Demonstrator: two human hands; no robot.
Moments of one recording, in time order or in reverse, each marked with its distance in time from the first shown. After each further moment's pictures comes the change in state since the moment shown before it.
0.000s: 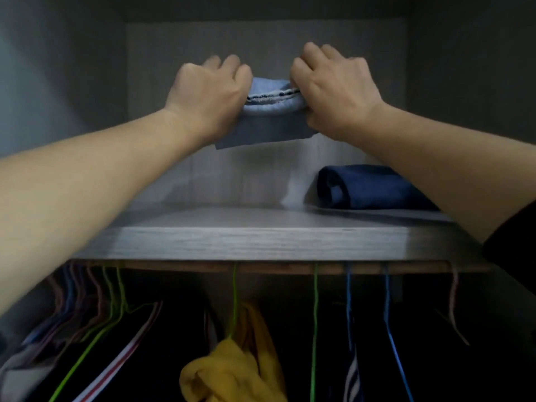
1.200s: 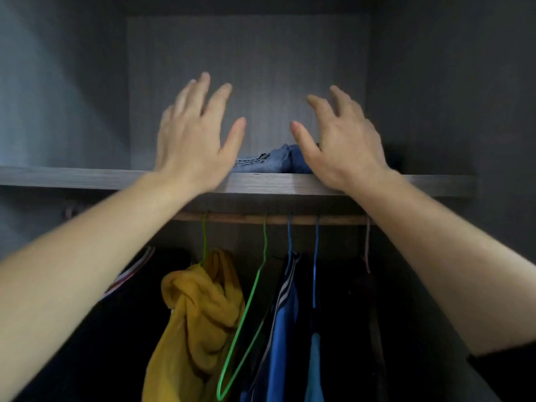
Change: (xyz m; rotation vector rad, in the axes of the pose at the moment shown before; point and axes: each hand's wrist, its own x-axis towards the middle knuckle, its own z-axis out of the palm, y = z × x) left_hand -0.057 0.112 -0.151 -0.471 -0.211 -0.487; right_hand -0.162 0.030 -0.067 0.441 -0.121 0.342
